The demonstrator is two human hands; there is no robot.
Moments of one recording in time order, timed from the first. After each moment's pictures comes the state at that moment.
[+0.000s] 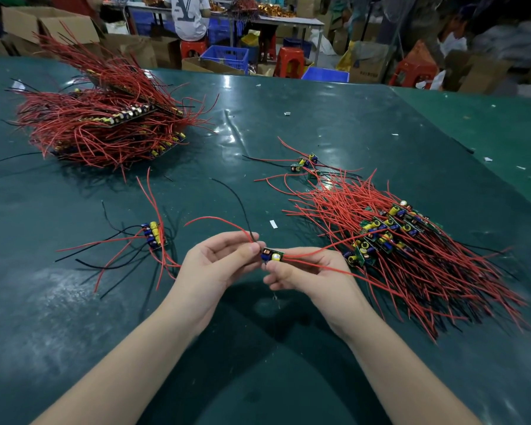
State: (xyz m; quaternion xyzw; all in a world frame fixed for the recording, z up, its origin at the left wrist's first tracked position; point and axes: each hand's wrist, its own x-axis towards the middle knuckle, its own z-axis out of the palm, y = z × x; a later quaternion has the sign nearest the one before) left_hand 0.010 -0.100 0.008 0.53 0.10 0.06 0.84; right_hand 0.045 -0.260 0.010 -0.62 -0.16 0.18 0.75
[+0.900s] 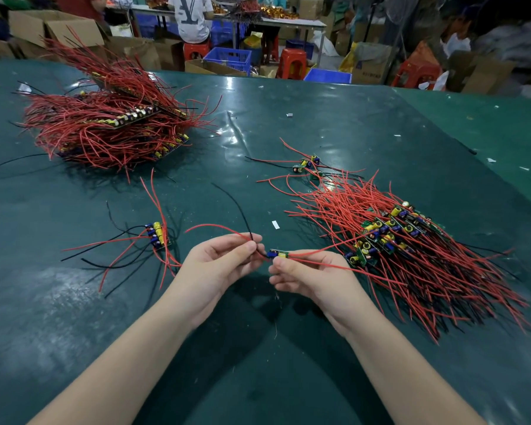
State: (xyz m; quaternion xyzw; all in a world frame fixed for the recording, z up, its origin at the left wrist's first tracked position) left_hand 0.015 -0.093 0.003 0.53 0.09 0.04 0.84; right_hand 0.049 -0.261 0.009 -0.61 -0.09 0.22 0.75
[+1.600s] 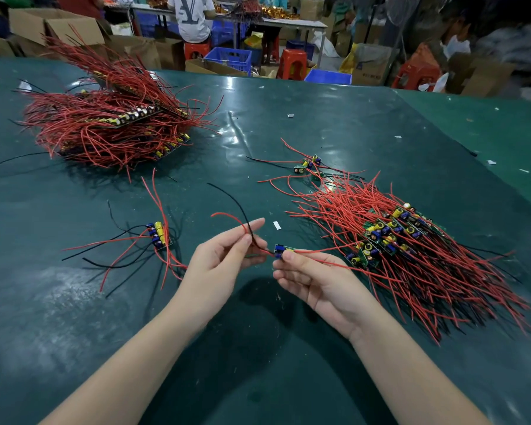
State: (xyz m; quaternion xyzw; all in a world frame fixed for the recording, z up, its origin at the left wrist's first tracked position) left_hand 0.013 -0.101 0.005 0.65 0.02 0.12 0.75; right_hand 0.055 -0.262 0.008 -0.51 -0.02 0.30 0.81
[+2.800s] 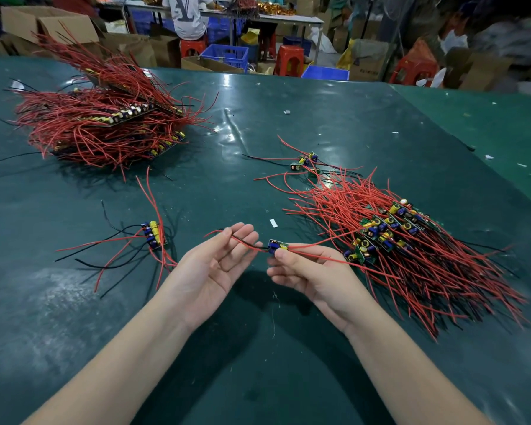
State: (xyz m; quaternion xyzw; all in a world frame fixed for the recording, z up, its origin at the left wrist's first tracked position) left_hand 0.018 -0.093 0.010 0.33 0.17 0.01 0.93; right_hand 0.054 -0.261 0.006 -0.56 -0.08 0.24 0.79
